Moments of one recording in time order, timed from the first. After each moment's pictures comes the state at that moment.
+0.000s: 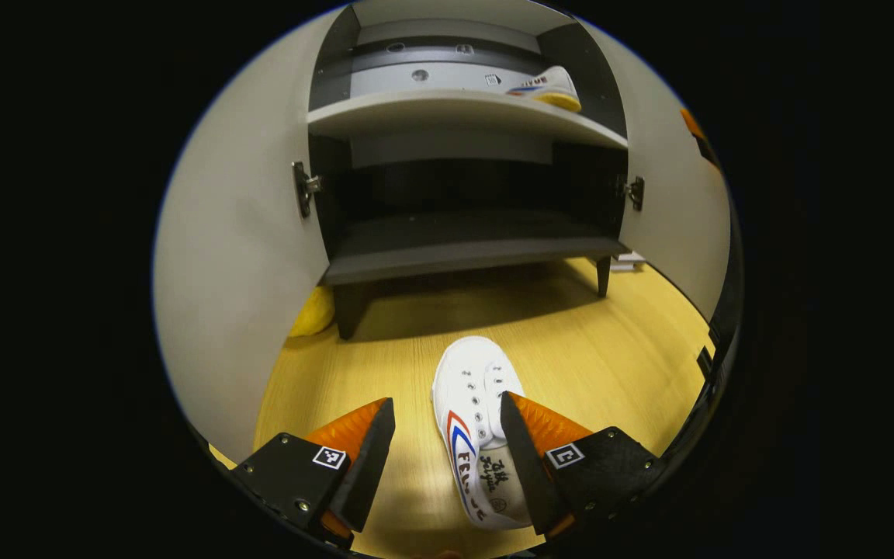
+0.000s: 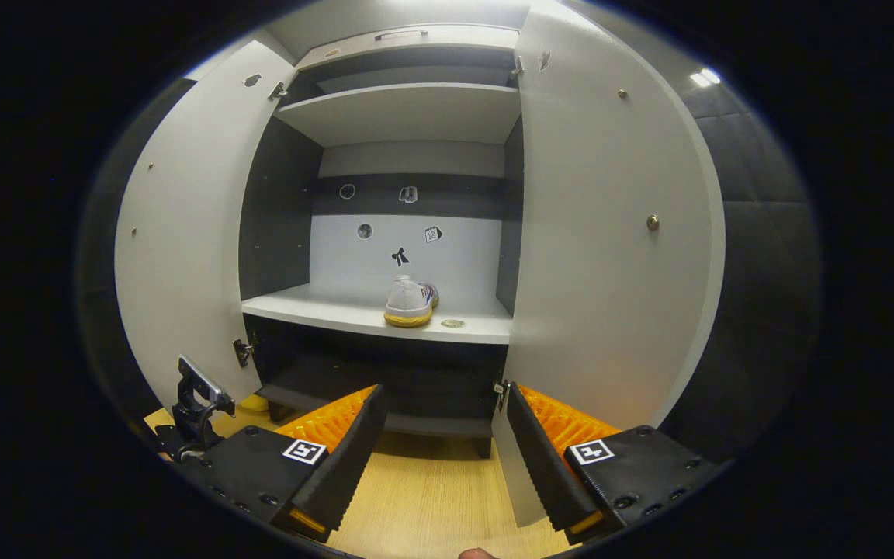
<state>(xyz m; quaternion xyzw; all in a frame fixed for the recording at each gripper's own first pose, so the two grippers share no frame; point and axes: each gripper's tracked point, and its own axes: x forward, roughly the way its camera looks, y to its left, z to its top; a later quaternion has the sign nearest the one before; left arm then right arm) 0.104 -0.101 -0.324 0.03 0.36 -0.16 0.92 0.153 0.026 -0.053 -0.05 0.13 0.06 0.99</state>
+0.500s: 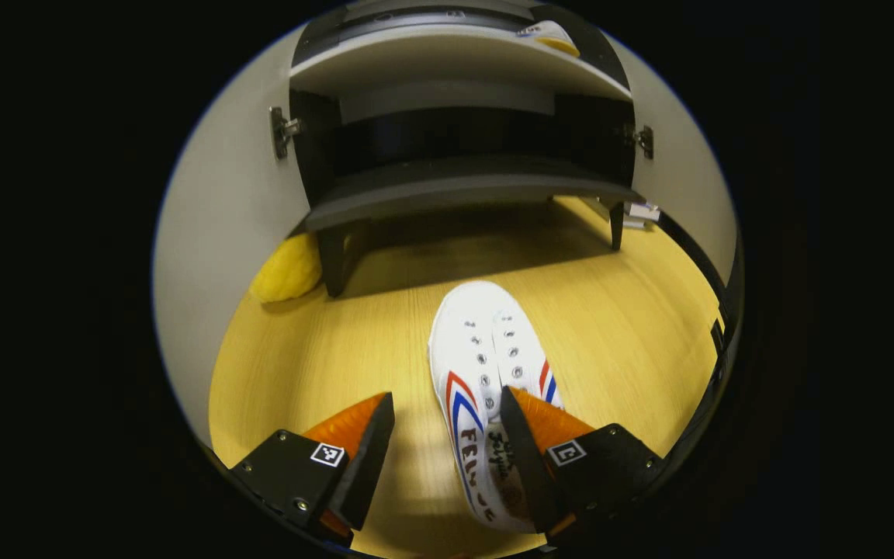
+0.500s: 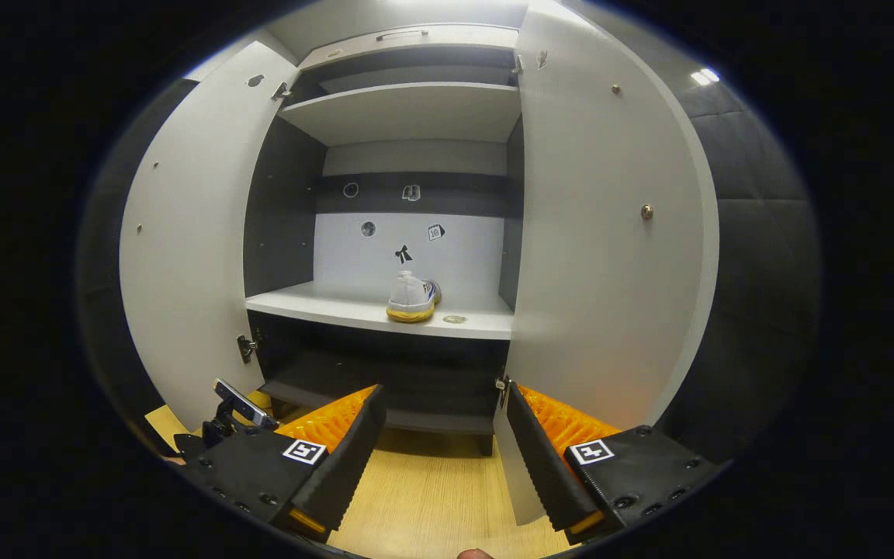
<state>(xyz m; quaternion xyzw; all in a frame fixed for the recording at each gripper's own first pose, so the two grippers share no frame) 0.091 -0.099 -0.371 0.05 0.42 -0.16 0.89 0.149 0.029 -0.061 -0.05 0.14 0.08 0.99</state>
